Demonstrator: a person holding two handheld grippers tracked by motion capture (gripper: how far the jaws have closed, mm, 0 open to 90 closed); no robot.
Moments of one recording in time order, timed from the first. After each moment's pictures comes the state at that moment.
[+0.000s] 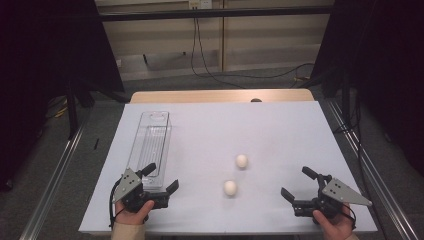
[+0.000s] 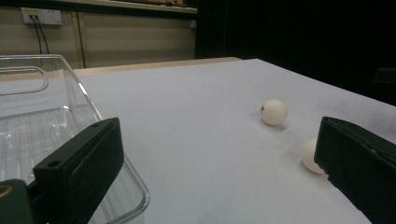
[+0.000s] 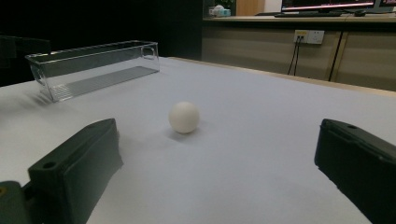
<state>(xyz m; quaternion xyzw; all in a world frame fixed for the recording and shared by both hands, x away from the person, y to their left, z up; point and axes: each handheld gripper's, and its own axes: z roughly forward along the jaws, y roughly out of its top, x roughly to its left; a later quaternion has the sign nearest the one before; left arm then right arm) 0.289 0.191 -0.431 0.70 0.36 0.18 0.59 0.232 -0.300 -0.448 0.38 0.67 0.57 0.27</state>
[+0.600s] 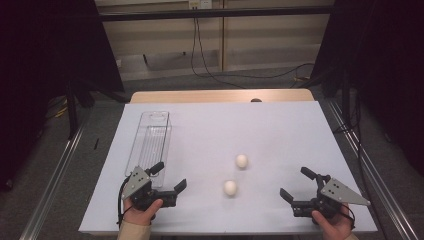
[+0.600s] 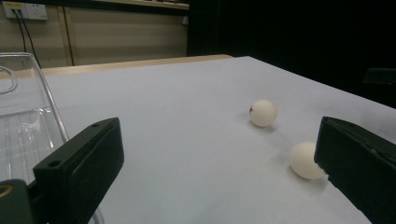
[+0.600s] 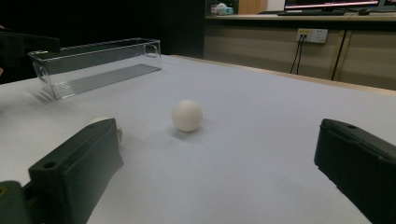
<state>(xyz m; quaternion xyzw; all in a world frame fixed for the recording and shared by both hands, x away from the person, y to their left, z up) 0.293 0.173 -0.431 0.70 0.35 0.17 0.59 0.232 -0.298 -0.449 0.38 0.68 0.57 0.27</state>
